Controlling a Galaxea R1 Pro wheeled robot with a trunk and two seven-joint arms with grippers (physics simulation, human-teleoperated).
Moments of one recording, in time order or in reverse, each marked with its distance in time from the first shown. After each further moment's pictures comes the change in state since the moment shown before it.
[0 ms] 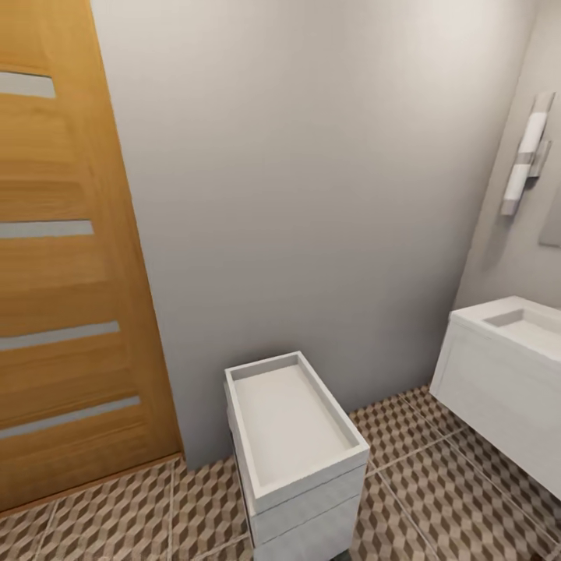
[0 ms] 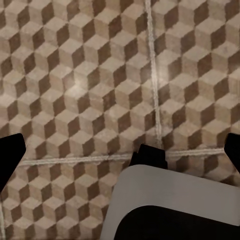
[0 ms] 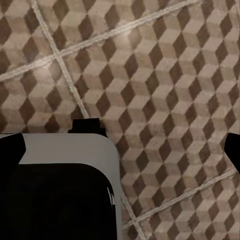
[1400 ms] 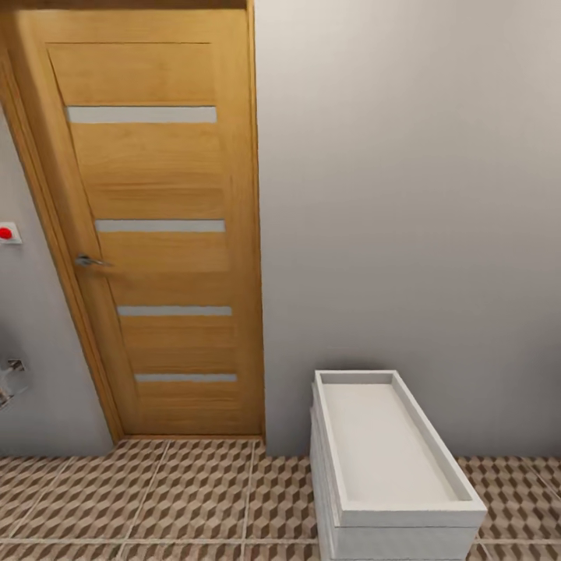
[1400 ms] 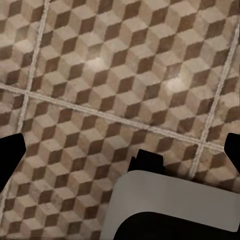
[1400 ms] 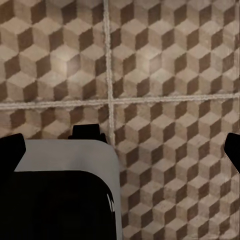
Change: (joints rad) left arm 0.000 0.000 0.000 0.000 0.000 0.000 -0.001; right arm 0.000 -0.001 0.000 0.000 0.000 0.000 0.000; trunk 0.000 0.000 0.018
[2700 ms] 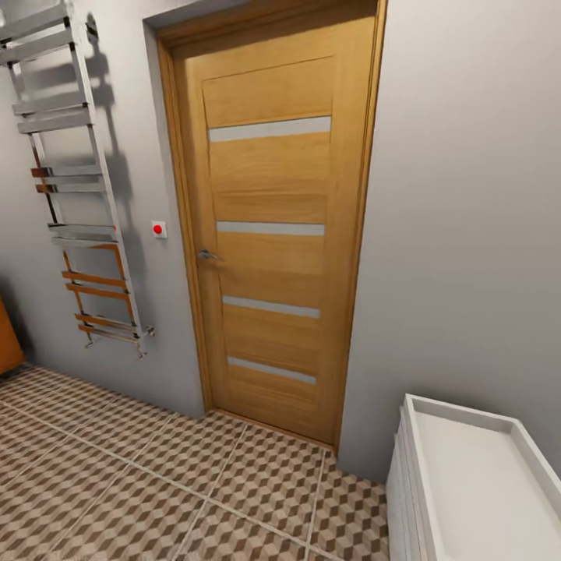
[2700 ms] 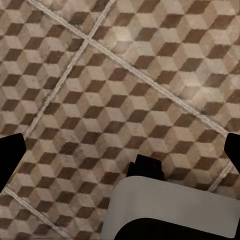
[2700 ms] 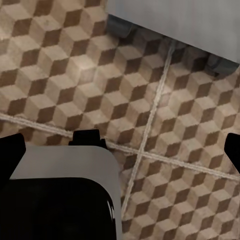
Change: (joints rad) left arm 0.000 0.000 0.000 0.000 0.000 0.000 0.000; right arm 0.000 0.000 0.000 0.000 0.000 0.001 0.000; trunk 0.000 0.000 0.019
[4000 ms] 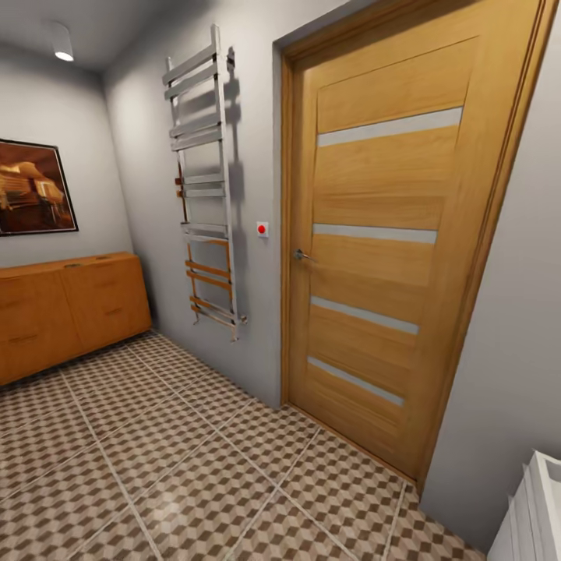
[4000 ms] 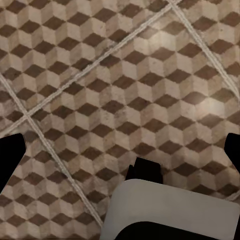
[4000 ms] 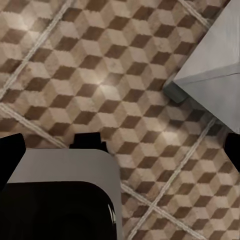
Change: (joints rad) left arm 0.000 0.000 0.000 0.000 0.000 0.000 0.000; right arm 0.000 0.000 0.000 0.000 0.002 0.000 0.004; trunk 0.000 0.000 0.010
